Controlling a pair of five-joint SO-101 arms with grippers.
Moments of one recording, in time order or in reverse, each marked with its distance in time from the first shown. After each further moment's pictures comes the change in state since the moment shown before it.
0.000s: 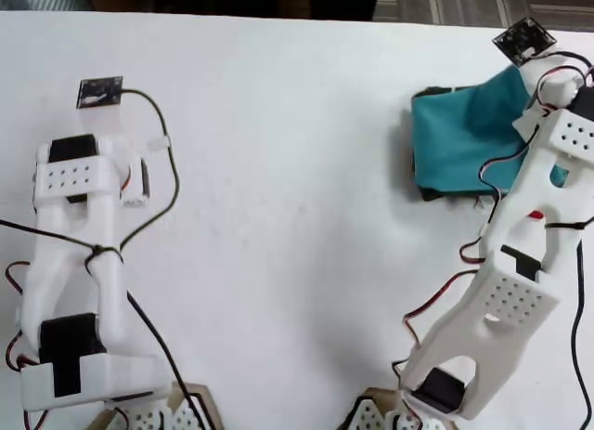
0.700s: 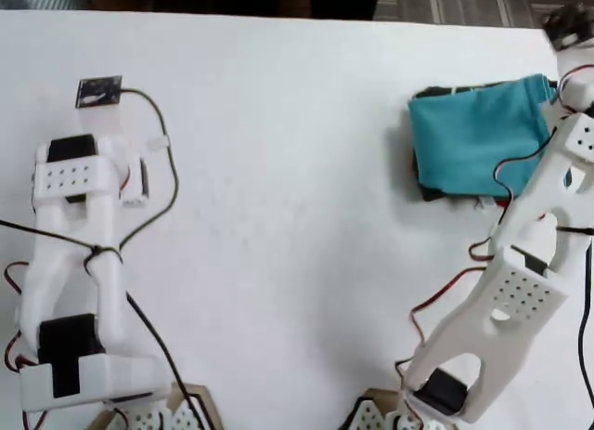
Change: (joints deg) left arm 0.0 0.0 0.0 0.0 0.0; right arm 2.9 4.9 -13.0 -2.2 -13.5
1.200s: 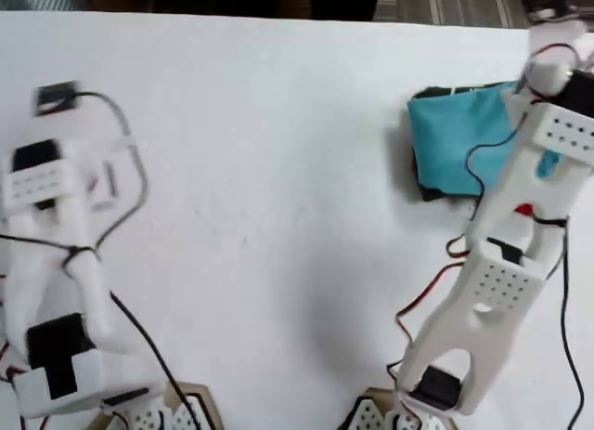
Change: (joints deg) left arm -11.5 0.0 -1.5 0.0 -0.4; right arm -9.3 0.0 -16.2 25.1 -9.9
